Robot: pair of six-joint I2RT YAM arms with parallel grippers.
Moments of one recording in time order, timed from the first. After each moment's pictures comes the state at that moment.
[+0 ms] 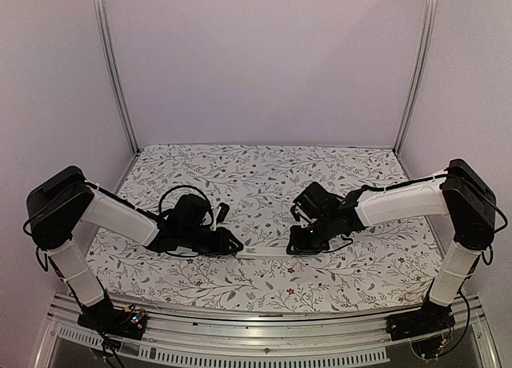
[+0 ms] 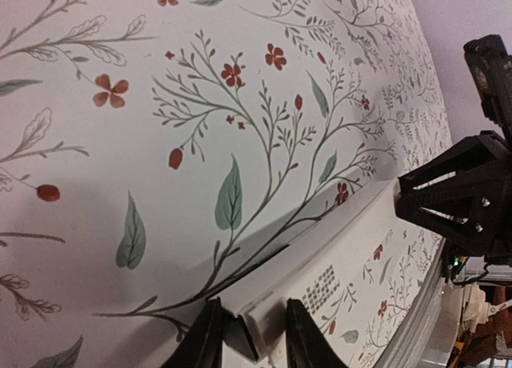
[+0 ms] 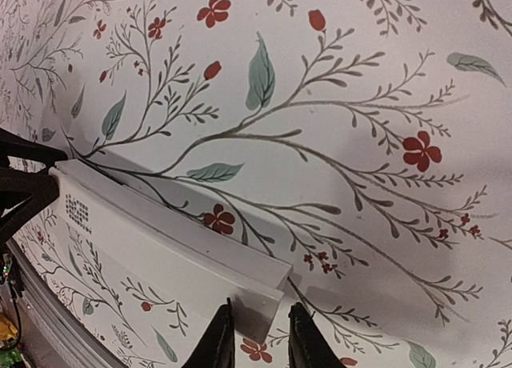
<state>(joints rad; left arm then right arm) -0.79 1.72 0.65 0.32 0.31 -0.73 0.90 1.78 1.03 -0.34 -0.13 0.73</state>
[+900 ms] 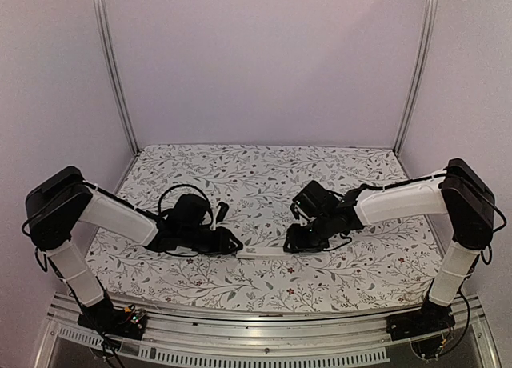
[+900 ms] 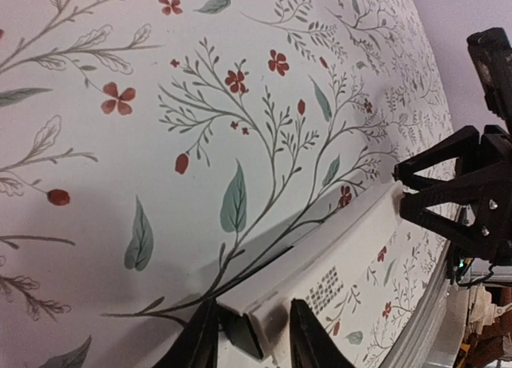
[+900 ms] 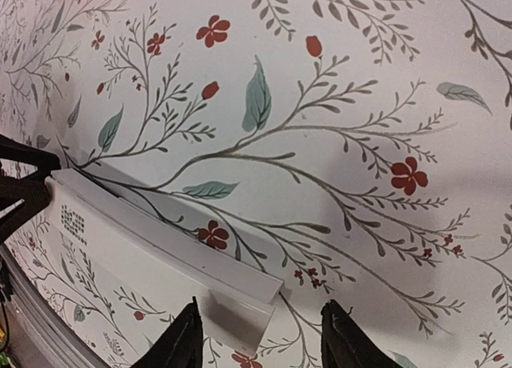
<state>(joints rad) -0.79 1.71 0.65 0.31 0.29 -0.72 0.90 1.79 1.05 -0.33 -0.10 0.70</state>
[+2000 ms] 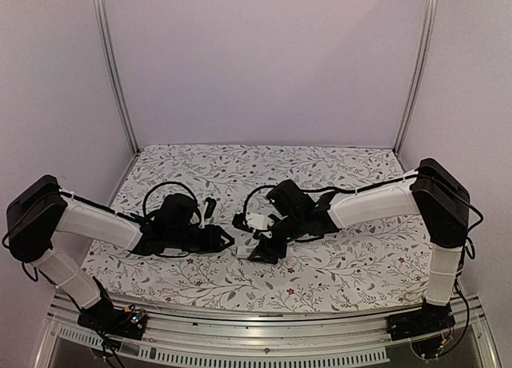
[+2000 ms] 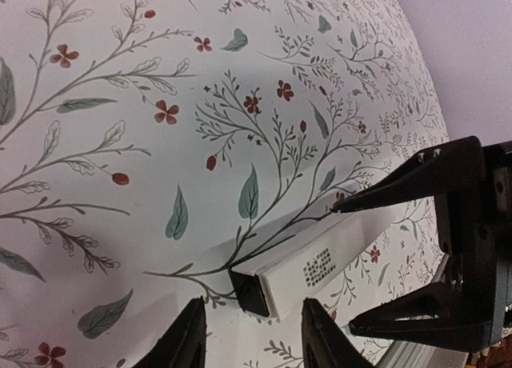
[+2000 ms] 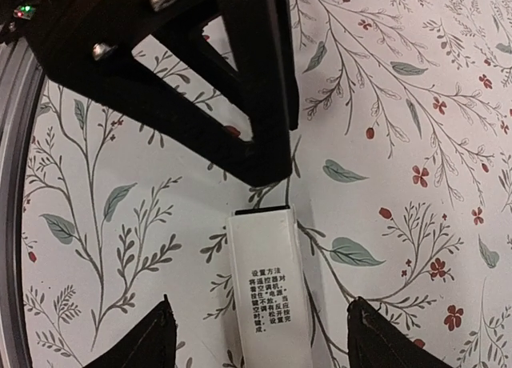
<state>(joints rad) -0.78 1.54 0.56 0.29 0.19 -0.73 0.98 1.95 1.22 -0.13 -0.30 -0.34</state>
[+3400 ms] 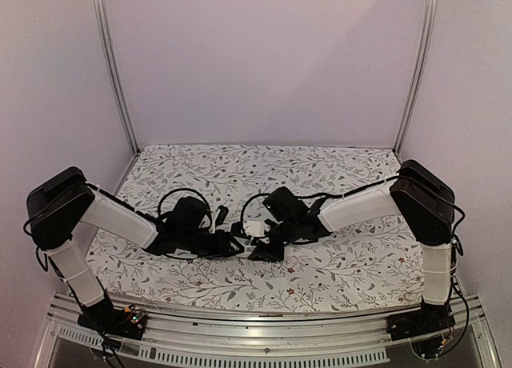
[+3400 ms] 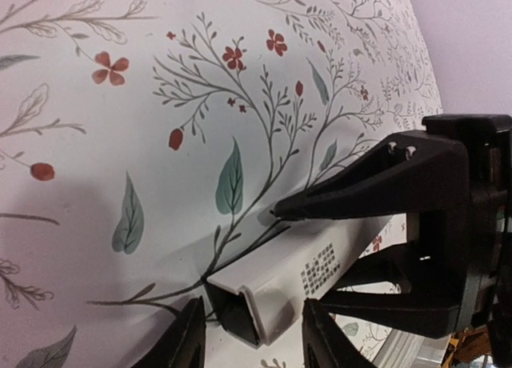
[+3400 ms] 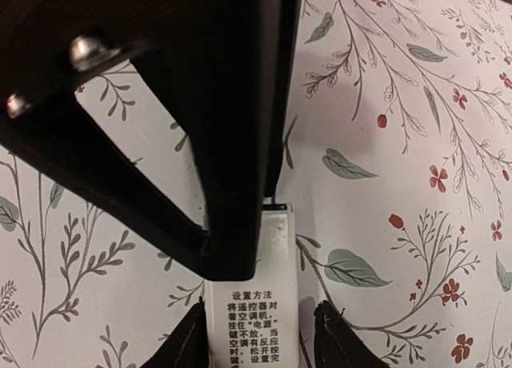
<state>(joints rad) -0.79 1.71 0.62 0.35 0.33 -0.74 0.97 2.07 1.24 -0.08 -0.29 -0.46</state>
